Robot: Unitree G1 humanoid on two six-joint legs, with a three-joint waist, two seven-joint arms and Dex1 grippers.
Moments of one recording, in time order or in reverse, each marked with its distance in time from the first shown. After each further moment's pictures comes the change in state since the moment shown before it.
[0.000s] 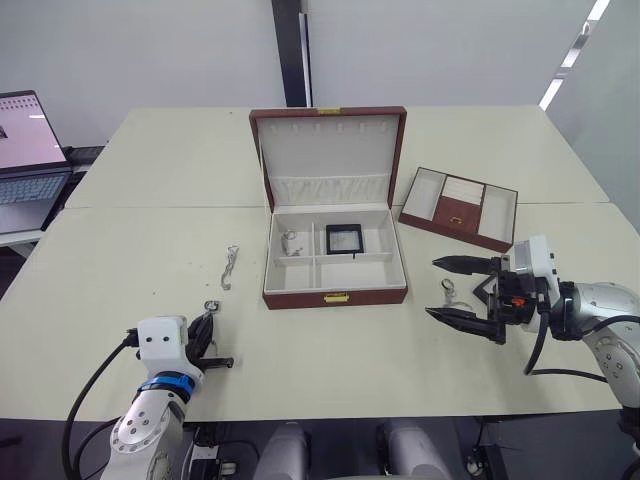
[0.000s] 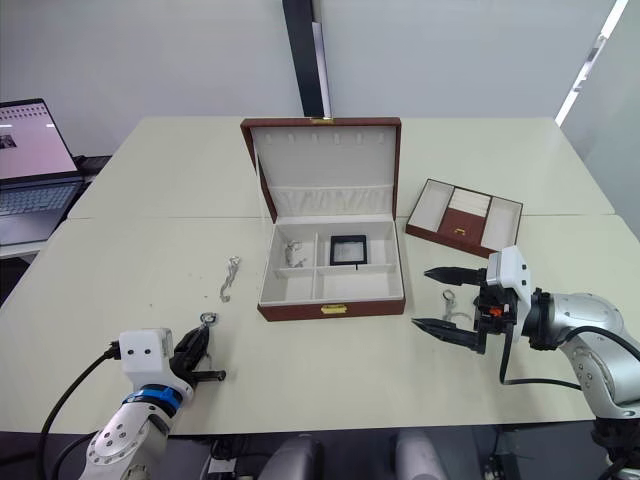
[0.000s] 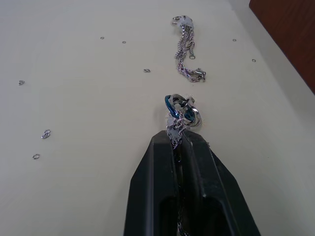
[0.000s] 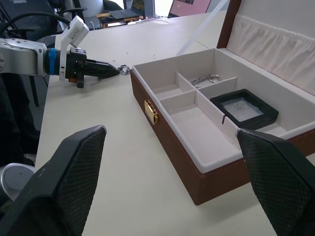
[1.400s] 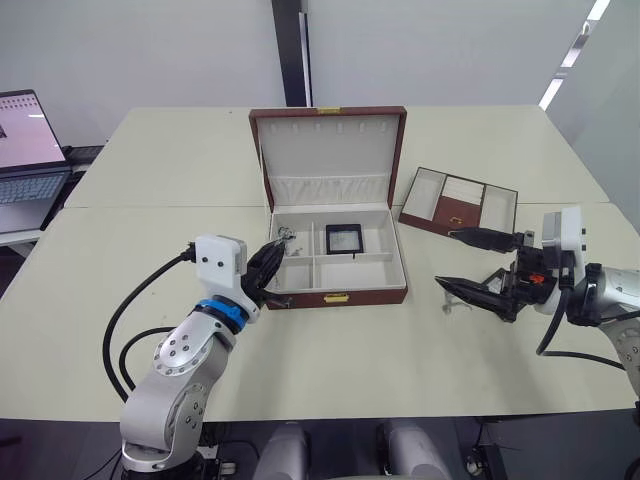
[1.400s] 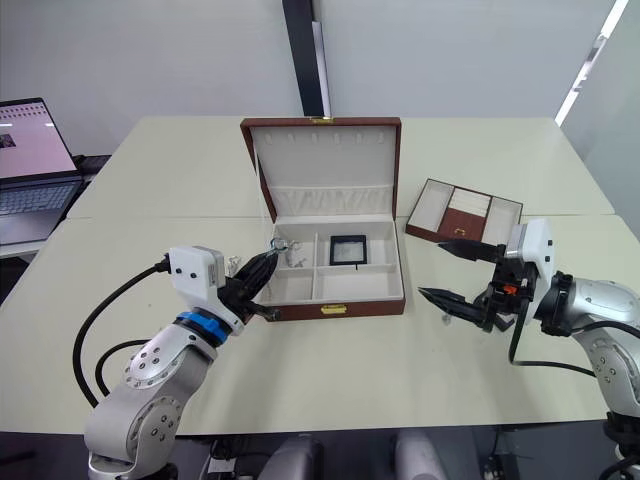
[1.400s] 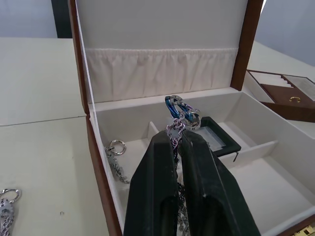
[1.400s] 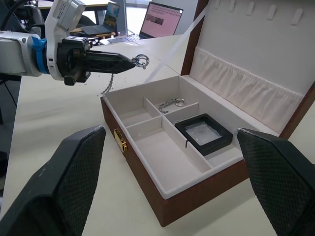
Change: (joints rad) left arm -0.371 0.043 -0.175 -0.214 -0.139 0.284 -0.011; right arm -0.028 -0.015 -0.113 -0.080 0.084 0.091 -0.137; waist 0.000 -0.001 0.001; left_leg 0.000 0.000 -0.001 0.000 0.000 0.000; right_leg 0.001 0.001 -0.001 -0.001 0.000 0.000
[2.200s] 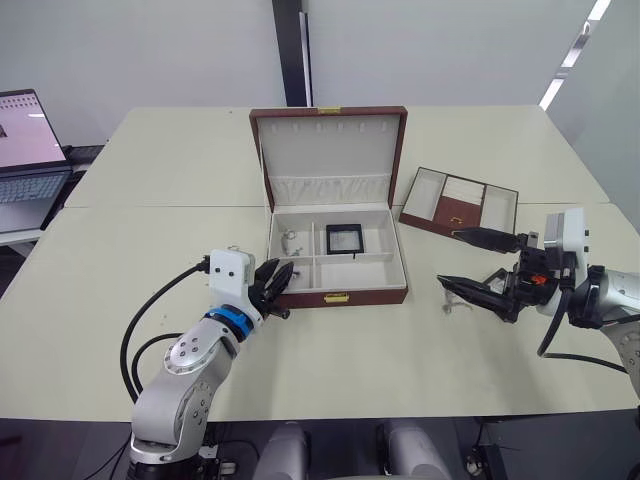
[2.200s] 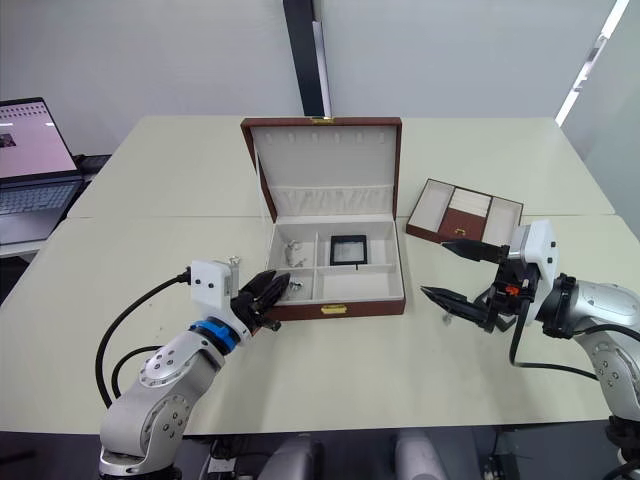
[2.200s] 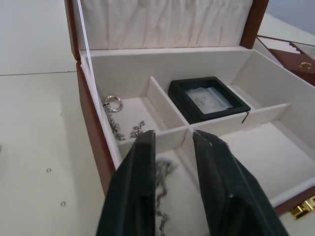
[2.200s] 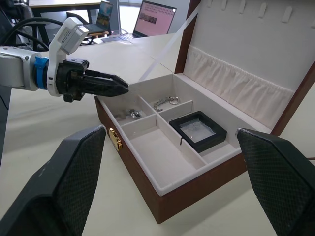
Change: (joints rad) left arm 0.020 0.008 -0.022 0.104 0.003 -0.022 -0.045; right arm 0.019 0.000 -0.006 -0.011 -0.001 0.000 -0.017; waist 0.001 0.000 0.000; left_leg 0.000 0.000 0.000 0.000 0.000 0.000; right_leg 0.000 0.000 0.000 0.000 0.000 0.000
